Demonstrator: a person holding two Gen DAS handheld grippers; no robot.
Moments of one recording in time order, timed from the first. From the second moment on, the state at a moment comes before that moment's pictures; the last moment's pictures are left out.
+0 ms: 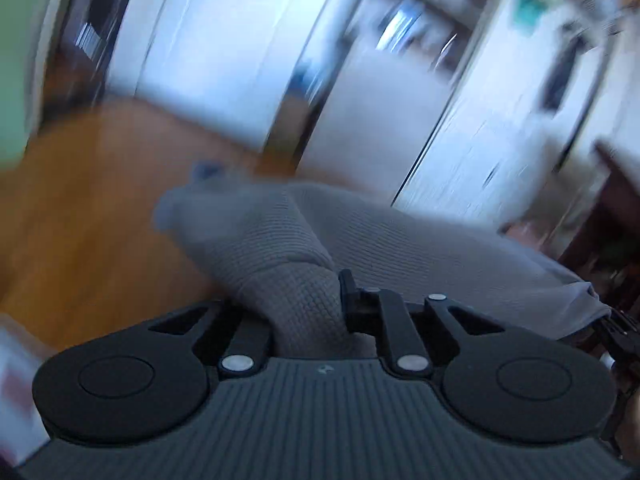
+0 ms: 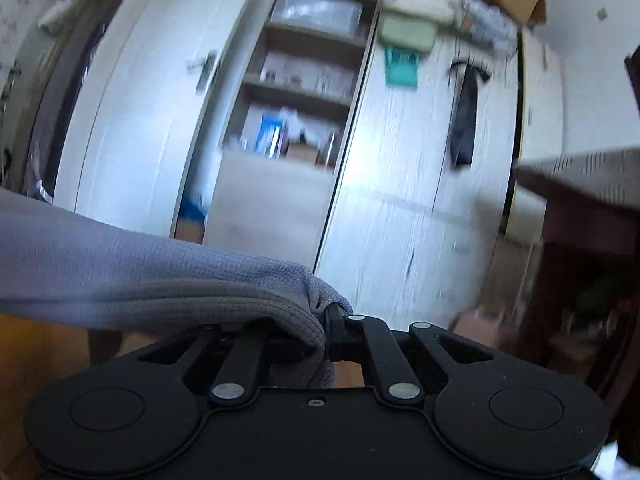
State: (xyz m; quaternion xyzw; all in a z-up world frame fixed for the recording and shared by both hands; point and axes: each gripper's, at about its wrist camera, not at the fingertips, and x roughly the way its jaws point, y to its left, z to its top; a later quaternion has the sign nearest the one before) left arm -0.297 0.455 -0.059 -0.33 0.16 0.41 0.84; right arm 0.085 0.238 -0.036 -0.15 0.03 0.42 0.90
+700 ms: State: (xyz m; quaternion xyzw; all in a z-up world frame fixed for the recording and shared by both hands) left arm -0.290 0.499 -0.238 -0.46 0.31 0.40 0.73; right arm 0.129 0.228 -0.232 -0.39 0.22 0.34 0.82
